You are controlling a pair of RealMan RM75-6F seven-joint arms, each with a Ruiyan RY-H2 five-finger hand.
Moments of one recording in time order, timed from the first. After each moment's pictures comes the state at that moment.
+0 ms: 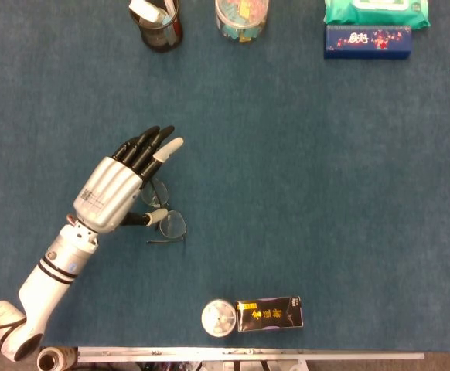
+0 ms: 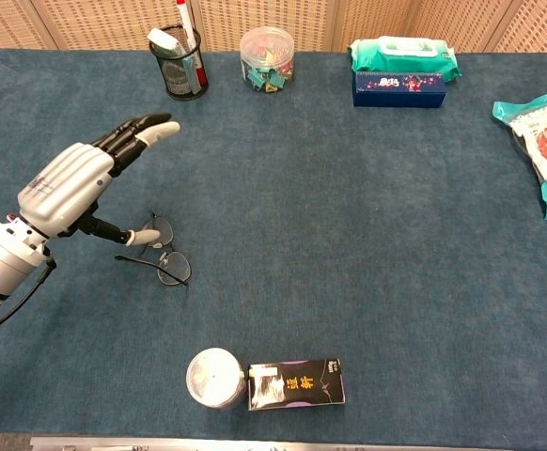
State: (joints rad) left arm -0.44 -1.69 0.05 -1.14 1.74 1.44 -0.18; right arm 0.05 -1.12 0.11 -1.55 -1.63 1.71 0.16
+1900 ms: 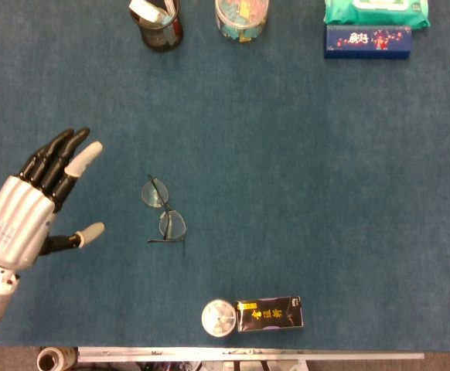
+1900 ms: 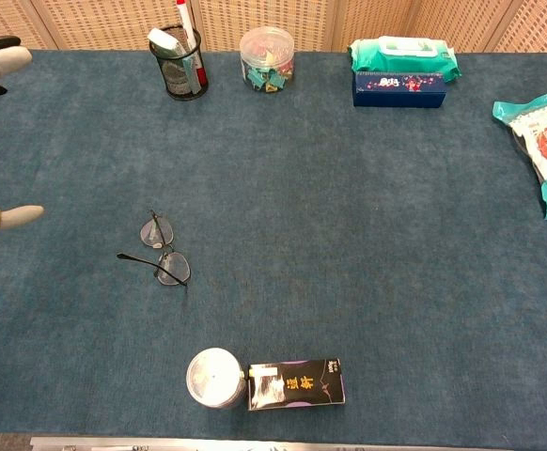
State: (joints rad) left arm -0.28 -1.29 0.11 -1.57 1.84 1.67 -0.07; right arm 0.05 -1.12 0.10 -1.56 -1.65 1.72 0.15
